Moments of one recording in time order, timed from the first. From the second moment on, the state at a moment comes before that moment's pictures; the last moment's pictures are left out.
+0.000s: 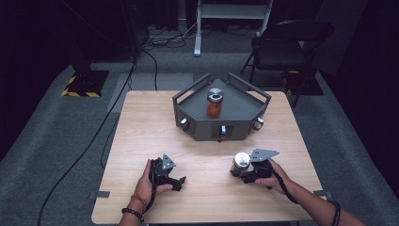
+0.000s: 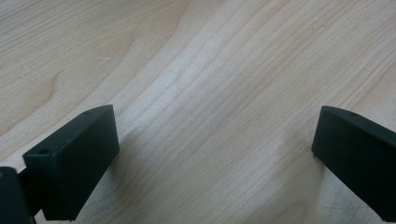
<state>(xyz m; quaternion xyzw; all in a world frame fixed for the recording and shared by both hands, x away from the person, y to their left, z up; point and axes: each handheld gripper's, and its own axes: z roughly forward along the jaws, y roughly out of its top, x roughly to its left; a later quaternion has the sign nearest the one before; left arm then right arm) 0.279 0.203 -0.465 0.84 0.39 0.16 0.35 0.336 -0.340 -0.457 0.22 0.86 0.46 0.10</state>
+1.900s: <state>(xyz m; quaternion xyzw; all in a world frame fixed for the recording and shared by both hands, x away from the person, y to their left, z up) 0.277 0.201 -0.465 0.84 0.40 0.16 0.35 0.315 -0.352 -0.417 0.25 0.82 0.48 0.18</state>
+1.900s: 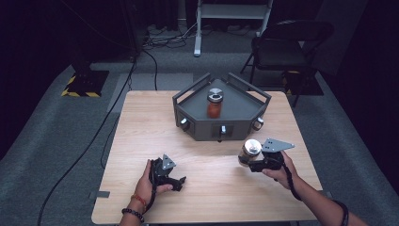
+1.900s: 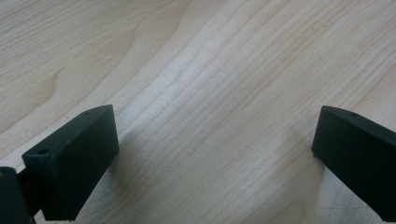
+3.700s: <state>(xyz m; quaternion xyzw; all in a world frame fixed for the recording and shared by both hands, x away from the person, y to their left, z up) 0.278 0.202 -0.465 0.84 0.39 0.16 0.35 0.324 -0.318 -0.332 0.30 0.80 0.46 0.24</state>
